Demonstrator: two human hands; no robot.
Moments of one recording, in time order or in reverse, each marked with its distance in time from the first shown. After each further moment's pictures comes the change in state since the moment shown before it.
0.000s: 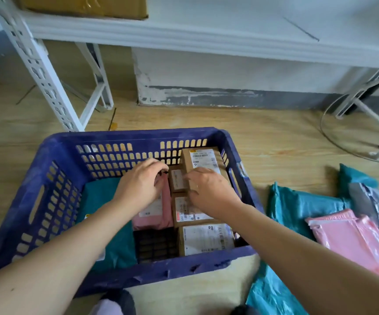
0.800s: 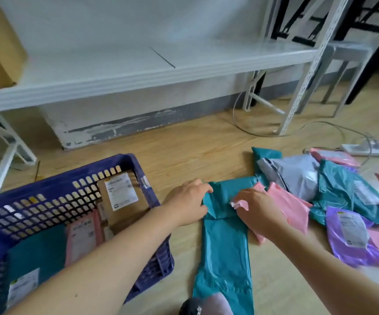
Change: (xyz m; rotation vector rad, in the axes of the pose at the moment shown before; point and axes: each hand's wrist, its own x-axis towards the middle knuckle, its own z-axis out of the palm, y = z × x) left_hand 0.006 0.289 0.047 0.029 -0.475 0.474; right_hand -0.229 0.186 -0.080 0.041 0.247 0.603
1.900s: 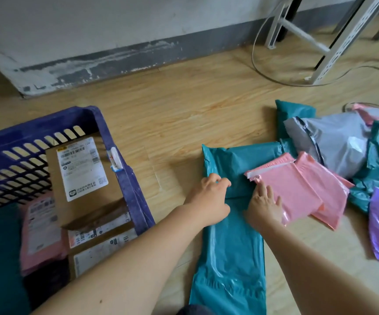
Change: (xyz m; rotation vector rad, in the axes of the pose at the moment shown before) left_hand 0.112 -0.042 0.126 -0.203 -0.221 -0.139; right_hand 0.115 0.107 0.197 -0.379 -0.342 0.401
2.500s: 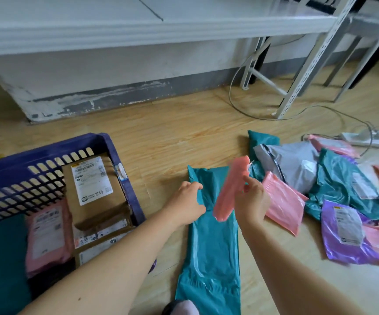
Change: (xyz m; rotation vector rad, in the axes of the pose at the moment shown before) left_hand -0.063 0.026 -0.040 -0.208 0.088 -0.097; right_hand -0.097 -0.003 -0.109 0.828 0.684 0.103
